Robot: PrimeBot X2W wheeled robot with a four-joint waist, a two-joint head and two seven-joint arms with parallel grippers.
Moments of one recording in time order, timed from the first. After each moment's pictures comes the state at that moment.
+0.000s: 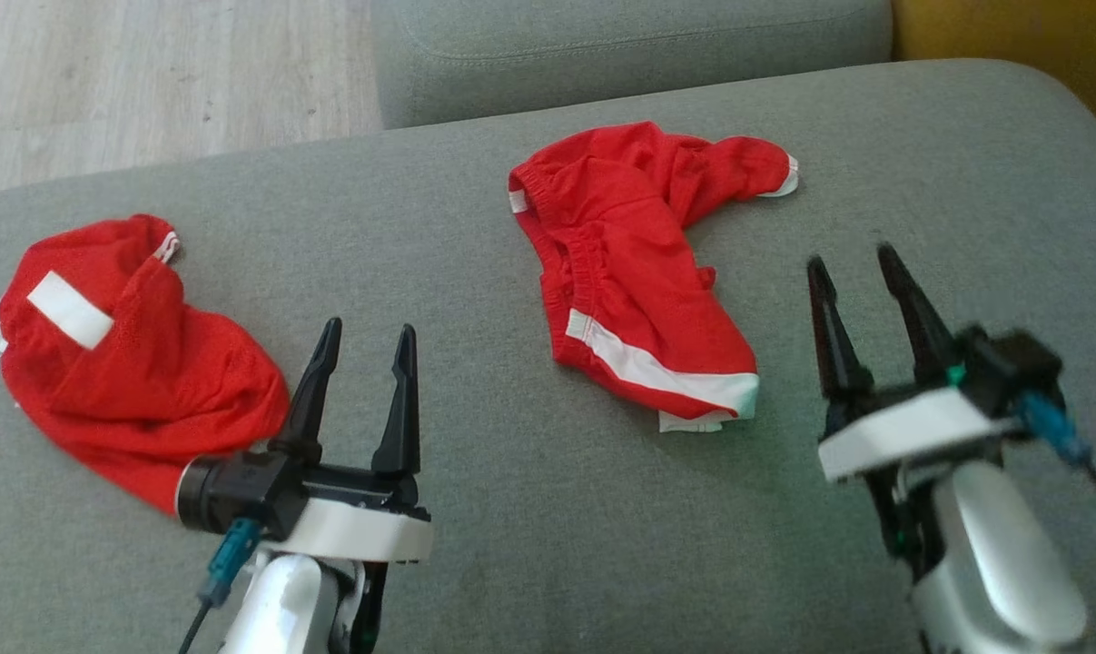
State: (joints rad) left arm -0.16 0.05 -0.27 0.20 -0.24 -0.04 -0.25; right arm -0.28 -0.12 0.17 0.33 0.23 0.13 -0.19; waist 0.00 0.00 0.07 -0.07
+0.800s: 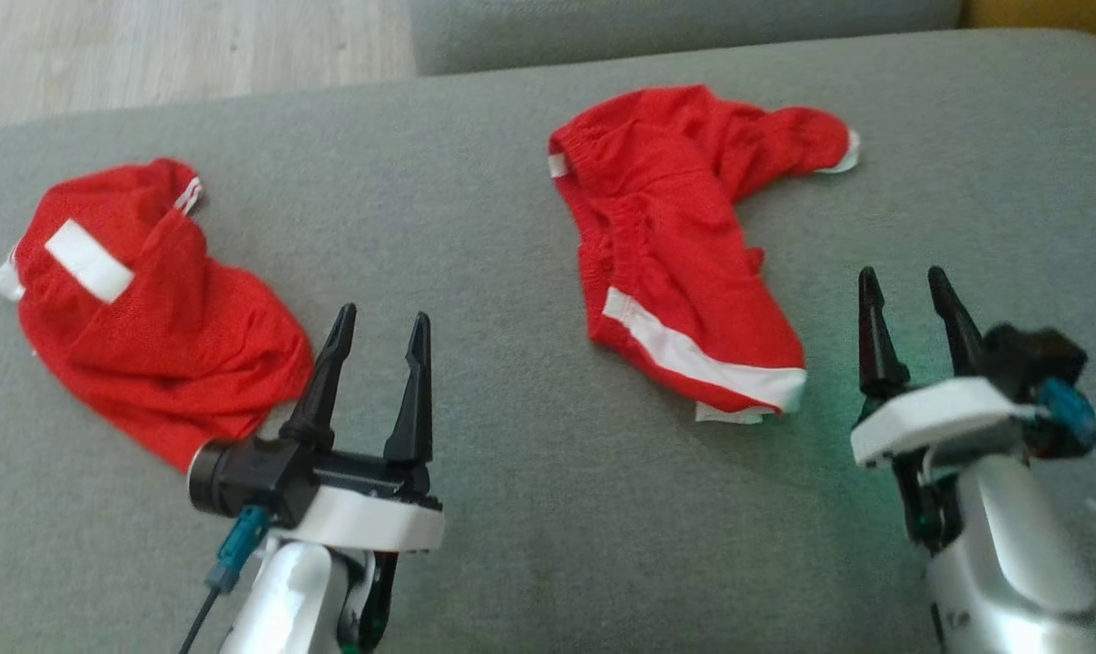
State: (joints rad) left arm -0.18 0.05 -0.29 0.20 -0.25 -0.05 -0.25; right arm -0.29 -0.05 -0.02 0.48 0.16 0.13 -0.19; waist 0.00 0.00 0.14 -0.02
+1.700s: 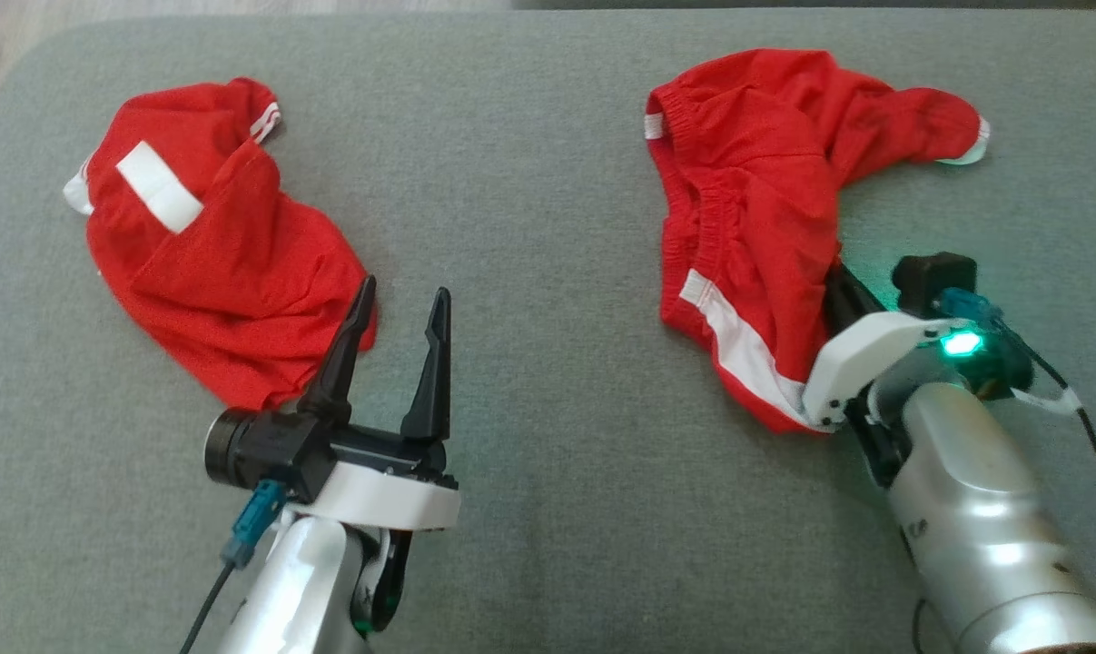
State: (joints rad) left arm -0.24 0.05 -0.33 0.22 -0.26 -0.04 -0.25; right arm -0.64 -0.06 0.06 1.02 0.07 0.13 -0.14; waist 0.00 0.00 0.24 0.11
